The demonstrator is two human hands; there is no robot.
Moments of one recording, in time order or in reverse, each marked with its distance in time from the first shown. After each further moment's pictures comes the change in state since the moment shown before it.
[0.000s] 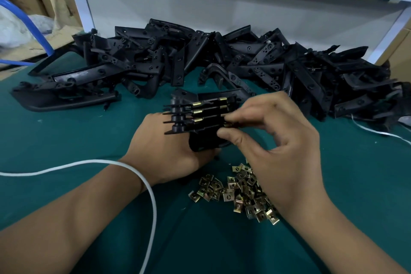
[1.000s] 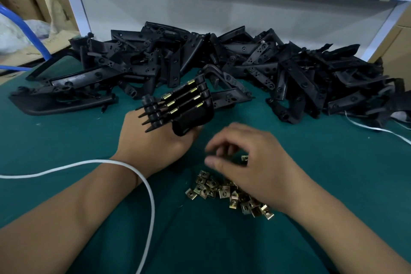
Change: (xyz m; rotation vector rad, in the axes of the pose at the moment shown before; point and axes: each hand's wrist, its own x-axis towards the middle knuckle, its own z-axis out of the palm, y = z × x) left_hand 0.003 -0.002 -0.004 0.086 0.107 -0.233; right_hand -0.005 0.004 -0.005 -0.105 -0.521 0.260
